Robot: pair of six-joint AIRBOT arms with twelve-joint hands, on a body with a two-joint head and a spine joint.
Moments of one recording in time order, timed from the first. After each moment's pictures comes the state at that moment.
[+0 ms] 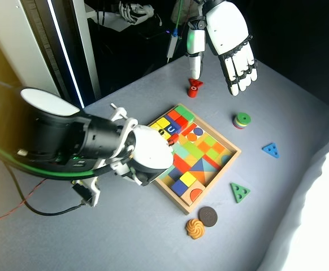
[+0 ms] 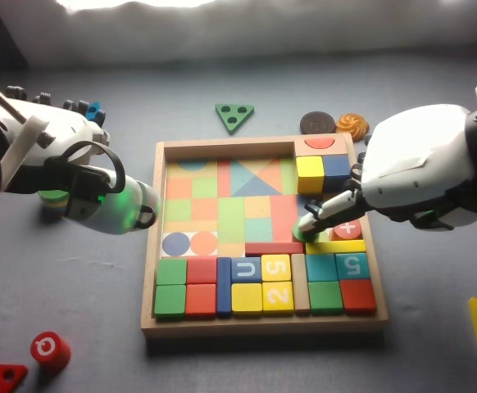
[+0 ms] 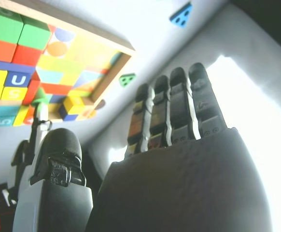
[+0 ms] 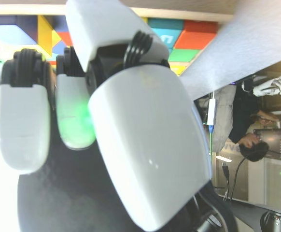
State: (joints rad) left arm -0.22 -0.83 0.50 -2.12 -1.19 2.99; right arm -0.11 -1.10 1.25 -2.11 0.51 0.70
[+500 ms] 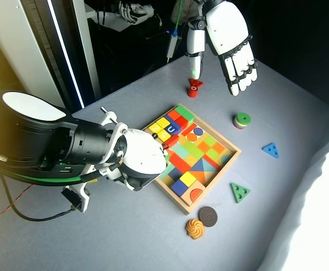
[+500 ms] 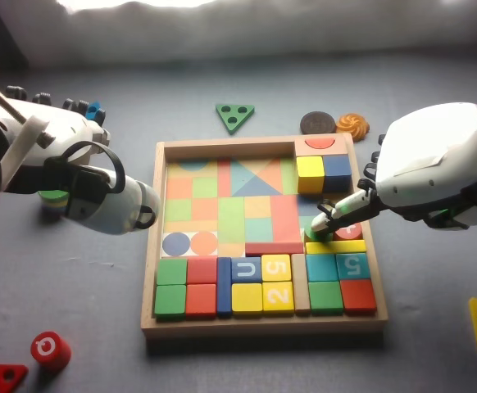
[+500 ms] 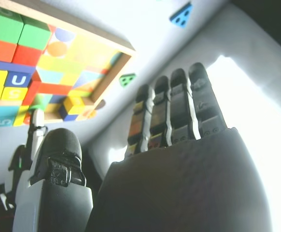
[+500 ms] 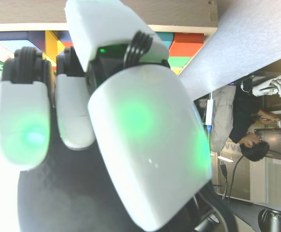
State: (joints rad) left arm -0.22 -0.83 0.50 -2.12 -1.19 2.99; right arm -0.11 -1.07 1.25 -2.11 0.53 0.70
